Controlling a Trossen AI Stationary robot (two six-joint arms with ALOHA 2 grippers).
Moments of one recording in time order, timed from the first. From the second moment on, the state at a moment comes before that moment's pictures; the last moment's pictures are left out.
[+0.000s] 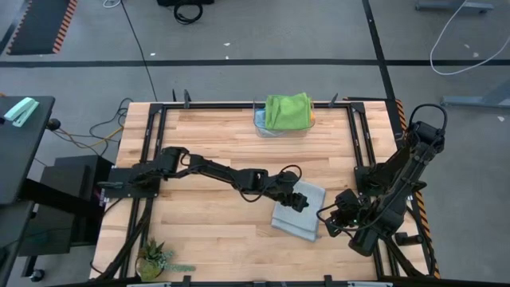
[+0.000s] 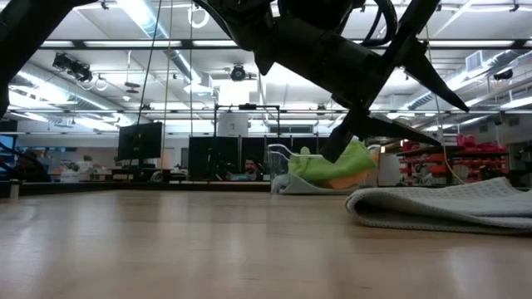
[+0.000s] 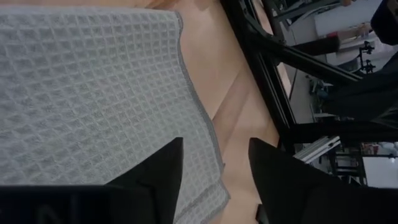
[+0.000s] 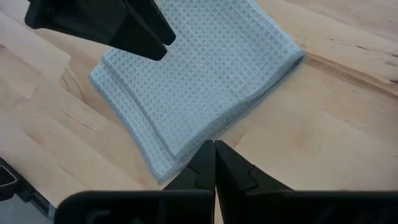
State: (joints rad) left arm -0.14 2.27 1.65 0.11 0.05 -1.13; right arm 0.97 1.42 1.06 -1.18 0.48 2.07
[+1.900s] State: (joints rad) left arm -0.05 2.26 1.65 -0.32 0.14 -1.20; right arm 1.00 1.42 1.06 -1.06 0.58 1.93
